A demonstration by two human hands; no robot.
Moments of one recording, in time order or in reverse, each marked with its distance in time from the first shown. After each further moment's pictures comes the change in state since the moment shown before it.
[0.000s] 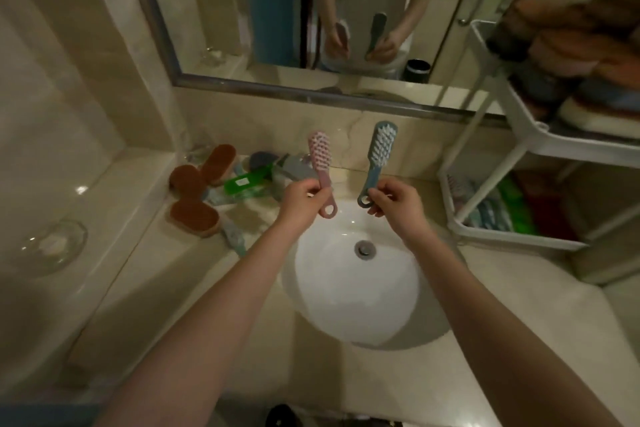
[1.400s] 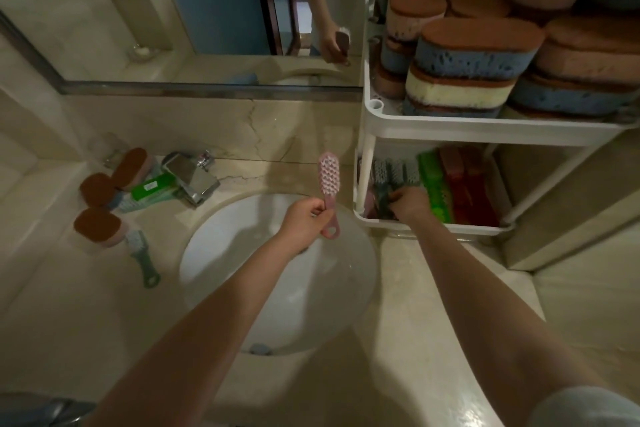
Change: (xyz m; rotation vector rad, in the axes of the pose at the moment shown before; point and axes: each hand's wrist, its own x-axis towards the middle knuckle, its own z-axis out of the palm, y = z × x) left_hand -0.006 0.046 0.232 0.162 -0.156 -0.056; right_hand 0.089 0.170 -0.220 -0.532 0.032 0.371
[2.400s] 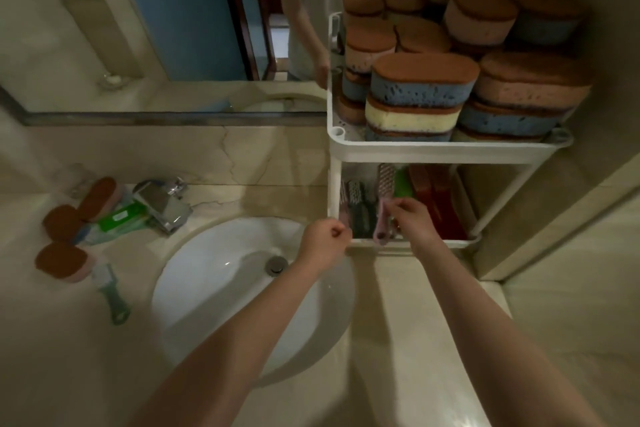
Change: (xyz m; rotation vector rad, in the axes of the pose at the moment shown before) left_hand -0.001 0.037 0.061 0.082 -0.032 0.032; right_hand -0.040 0.013 -0.056 0.721 0.053 -0.021
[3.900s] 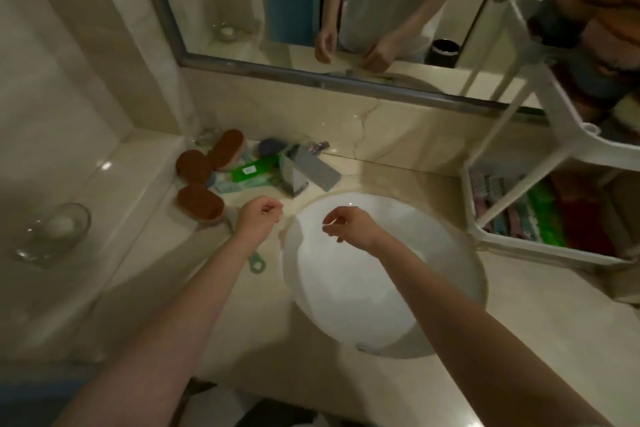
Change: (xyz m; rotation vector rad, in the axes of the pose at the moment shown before) left_hand -0.025 -0.238 -0.297 -0.177 0.252 -0.277; right_hand -0.116 -0.024 0.329 -0.622 -0.626 -0.123
